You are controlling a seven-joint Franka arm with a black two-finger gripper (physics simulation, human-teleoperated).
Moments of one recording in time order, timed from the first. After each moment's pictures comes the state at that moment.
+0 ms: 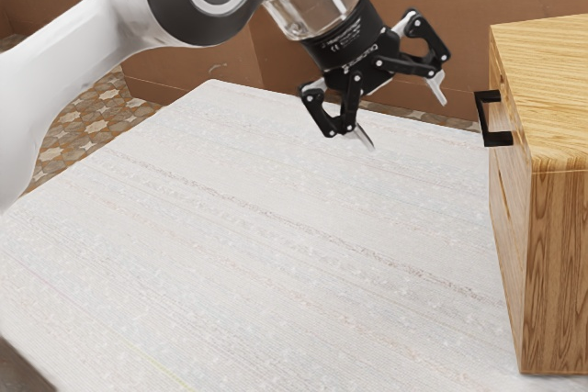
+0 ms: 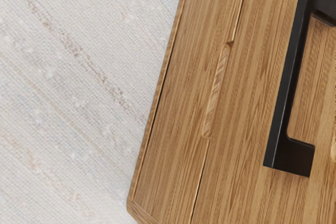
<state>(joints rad) -0.44 0.18 0.22 -1.17 -0.25 1.73 -1.04</state>
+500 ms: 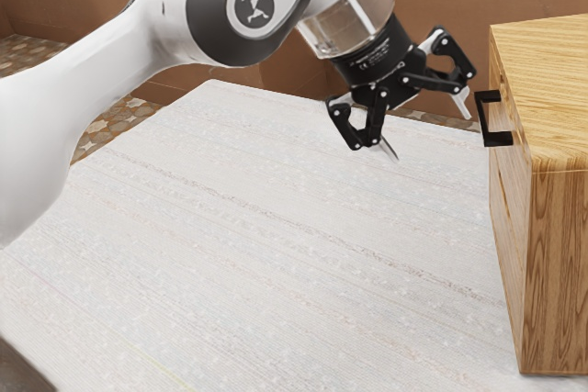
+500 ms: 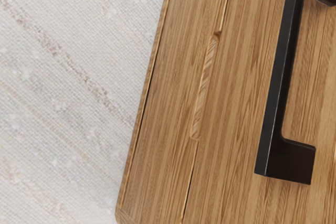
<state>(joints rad) -0.42 0.23 0.18 -1.17 -0.25 1.78 -1.02</state>
